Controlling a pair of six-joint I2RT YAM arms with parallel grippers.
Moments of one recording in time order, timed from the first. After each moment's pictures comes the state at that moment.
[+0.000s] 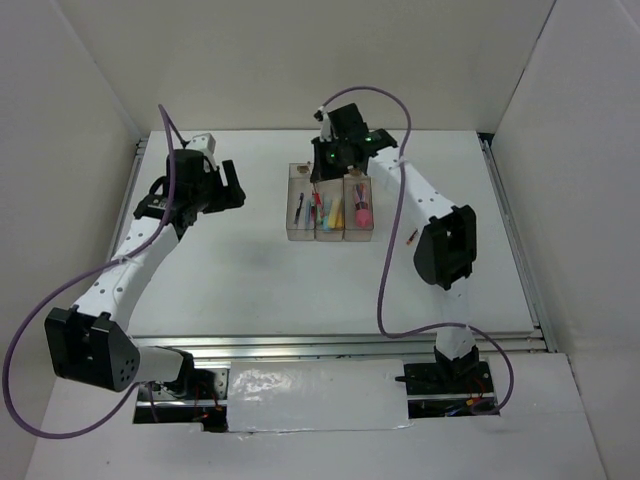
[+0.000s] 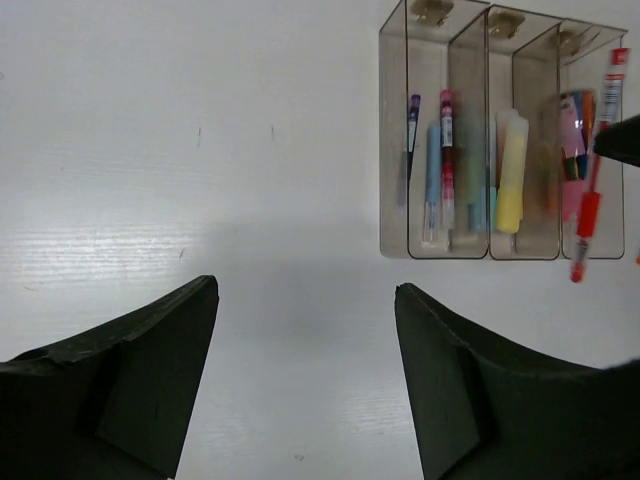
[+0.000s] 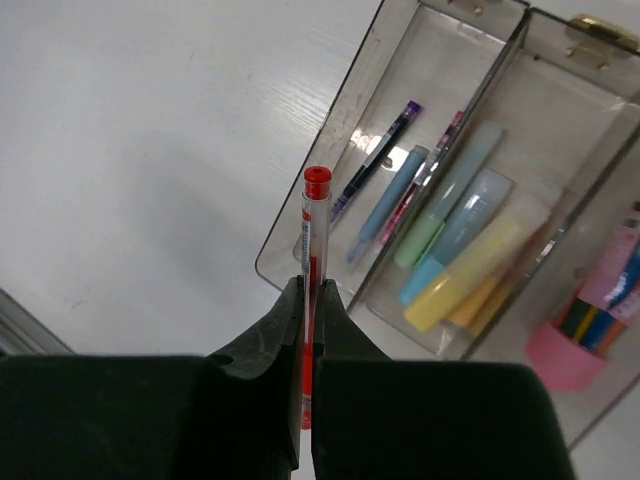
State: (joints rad) left arm -0.20 1.33 1.22 -0.47 -0.01 -0.34; right arm 0.47 2.08 2.08 -0.76 -0.26 0.24
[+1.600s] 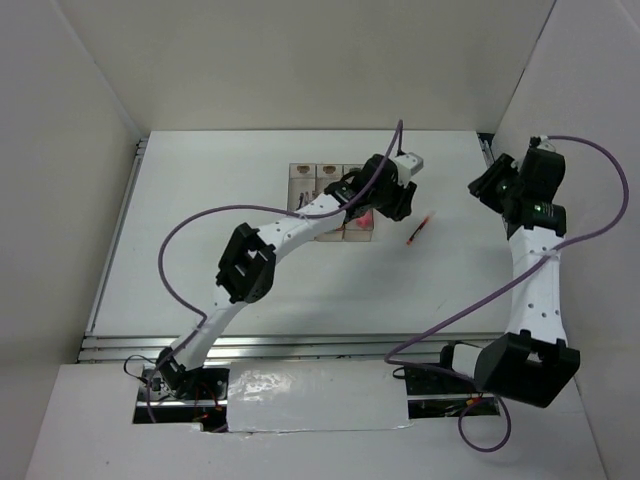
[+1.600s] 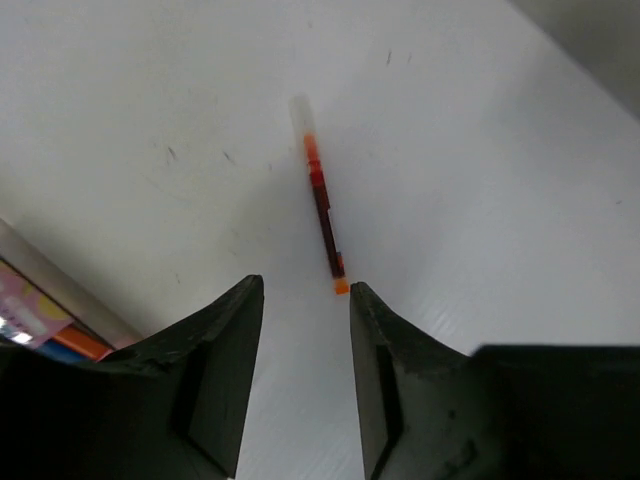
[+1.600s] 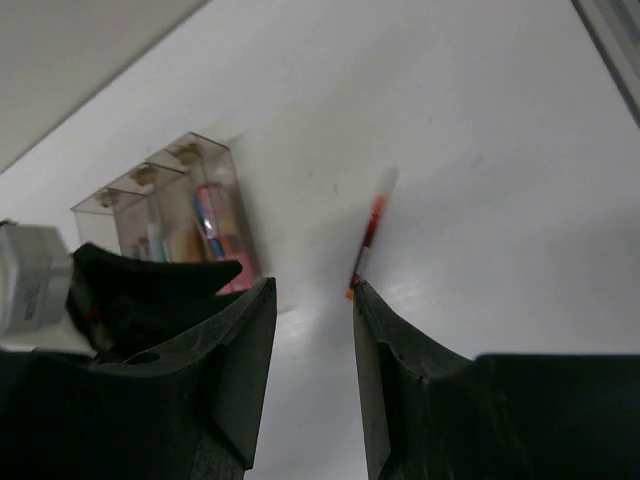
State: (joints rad) left arm -0.82 2.38 2.25 -0.35 0.15 -0.16; right arm -0.27 1.23 1.30 -0.57 -0.19 0.42
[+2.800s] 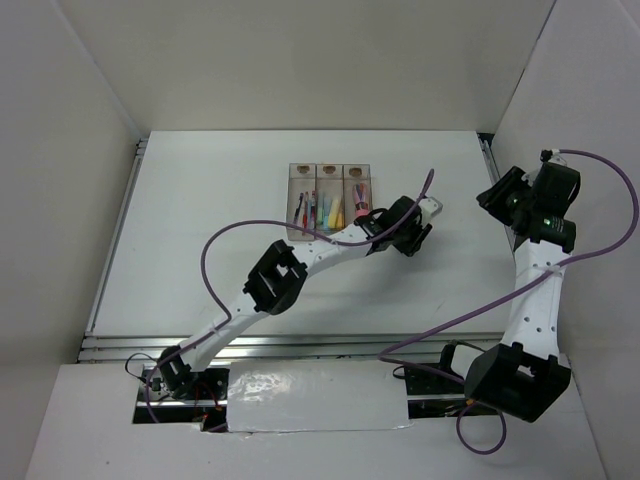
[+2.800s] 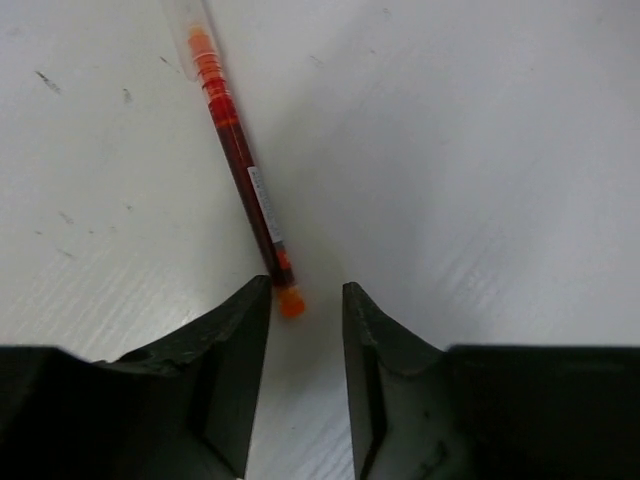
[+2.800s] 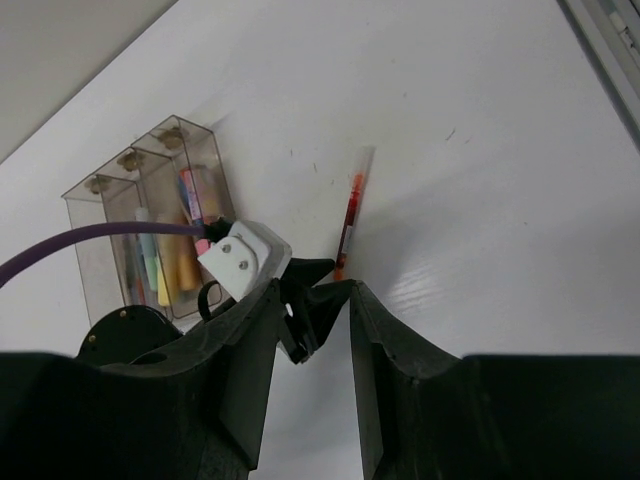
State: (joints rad) left arm -0.94 2.69 2.40 -0.34 0.05 -0.14; right arm -0.42 1.12 1.19 -0.62 -0.29 0.37
